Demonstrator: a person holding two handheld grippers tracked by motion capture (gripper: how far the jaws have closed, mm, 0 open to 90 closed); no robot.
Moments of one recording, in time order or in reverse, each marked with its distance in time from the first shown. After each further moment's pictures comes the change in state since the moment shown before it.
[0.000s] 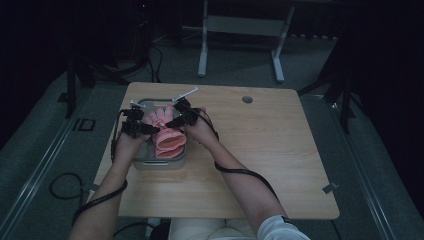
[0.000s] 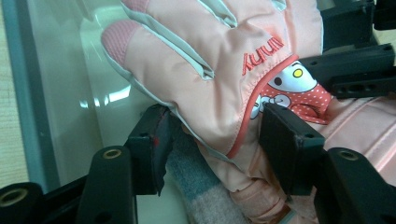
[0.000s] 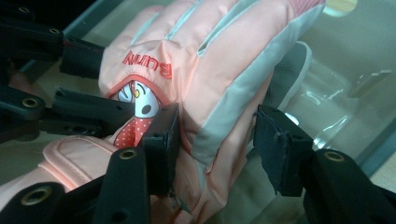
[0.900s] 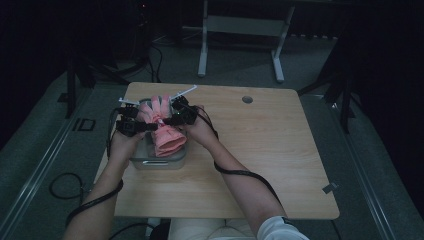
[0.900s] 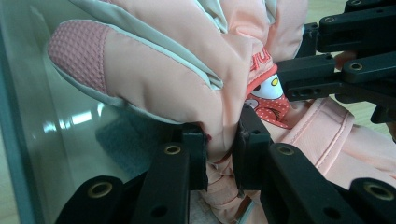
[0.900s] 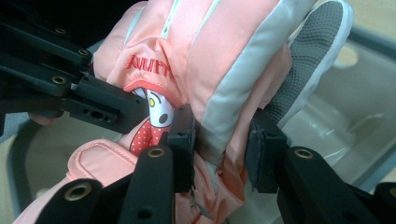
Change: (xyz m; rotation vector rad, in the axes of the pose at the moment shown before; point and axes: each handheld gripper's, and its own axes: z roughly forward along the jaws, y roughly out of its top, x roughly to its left) left arm 0.002 -0.004 -0.020 -0.068 -0.171 0.001; right arm 0.022 0.004 -0.019 -0.078 0.012 -0.100
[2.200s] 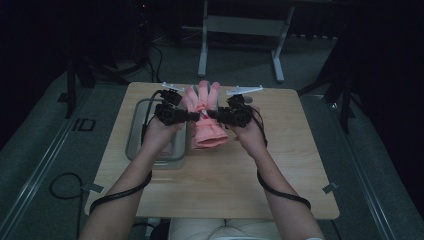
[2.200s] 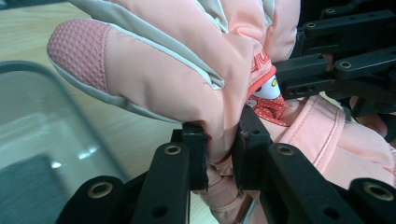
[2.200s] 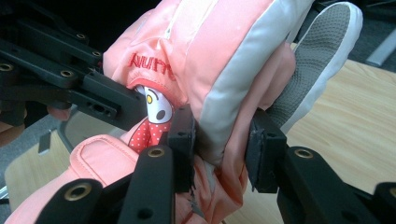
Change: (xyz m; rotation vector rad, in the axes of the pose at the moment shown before) left arm -0.132 0.048 -0.012 -0.040 -0.149 0.268; right arm -0.017 -0.050 -0.161 -0.233 -0.113 0.078
